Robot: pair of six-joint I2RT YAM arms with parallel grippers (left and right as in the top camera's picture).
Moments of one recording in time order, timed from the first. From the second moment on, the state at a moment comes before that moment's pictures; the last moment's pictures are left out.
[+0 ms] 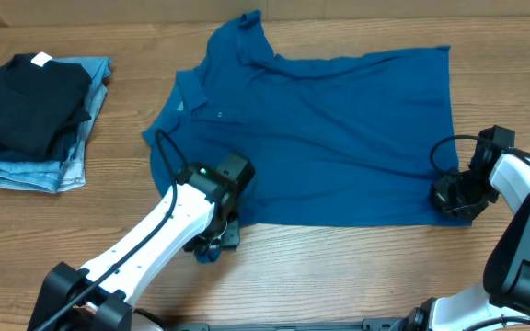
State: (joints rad) left arm -0.55 1.52 0.99 -1.19 -0.01 -0.62; right arm -0.38 1.77 0.98 -0.81 -0.11 0.51
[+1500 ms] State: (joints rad) left arm -0.35 1.51 0.86 -1.38 -0.02 -0.74; right arm -0.37 1.77 0.99 -0.82 -0.08 0.51
